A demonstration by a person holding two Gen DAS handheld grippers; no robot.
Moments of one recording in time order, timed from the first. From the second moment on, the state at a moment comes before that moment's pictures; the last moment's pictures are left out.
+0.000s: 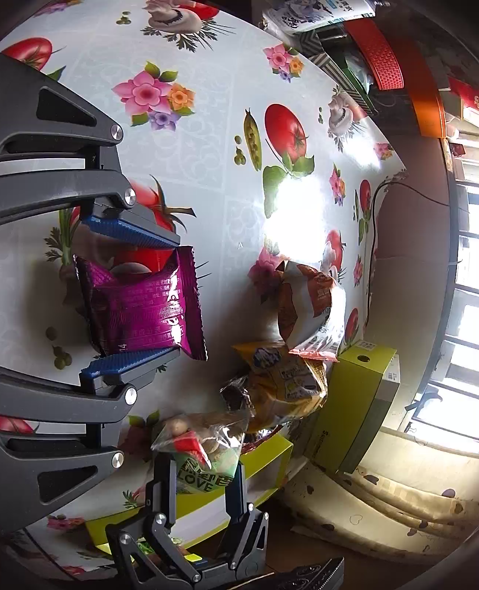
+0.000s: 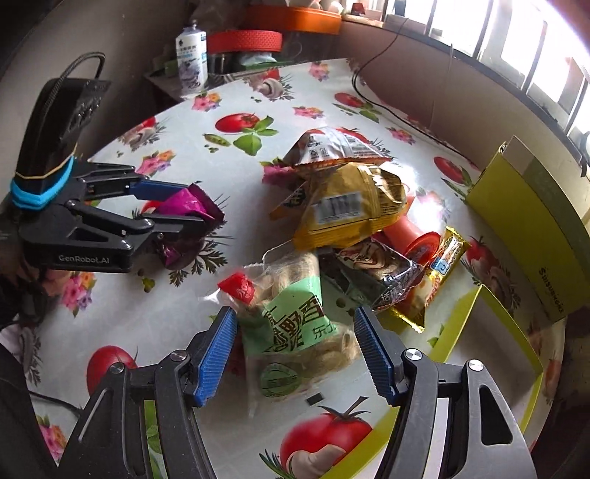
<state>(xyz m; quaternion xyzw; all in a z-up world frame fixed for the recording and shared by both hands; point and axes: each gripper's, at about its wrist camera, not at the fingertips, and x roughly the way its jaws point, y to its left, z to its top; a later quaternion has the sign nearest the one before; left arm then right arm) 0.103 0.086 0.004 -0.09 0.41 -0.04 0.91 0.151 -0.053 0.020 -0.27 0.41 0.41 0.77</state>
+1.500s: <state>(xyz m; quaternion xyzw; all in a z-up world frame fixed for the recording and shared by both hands) 0.050 0.028 0.055 -0.06 0.37 -0.06 0.92 0.058 -0.114 0.064 -0.07 0.38 0.32 0.87</state>
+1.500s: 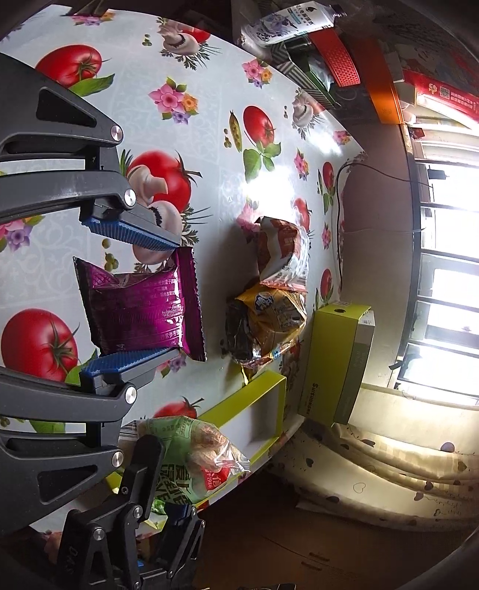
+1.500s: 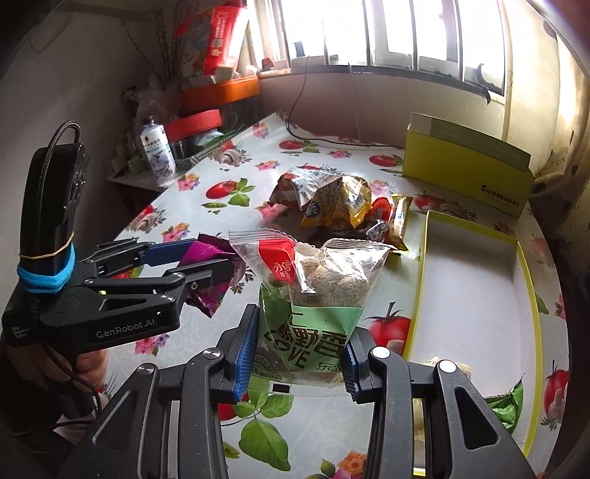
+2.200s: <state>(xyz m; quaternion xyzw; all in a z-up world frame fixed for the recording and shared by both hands) 0.061 -0.022 0.073 -0.04 0.37 -0.12 0.92 0.061 -0.162 0.073 -0.03 0.37 0.27 0.89</state>
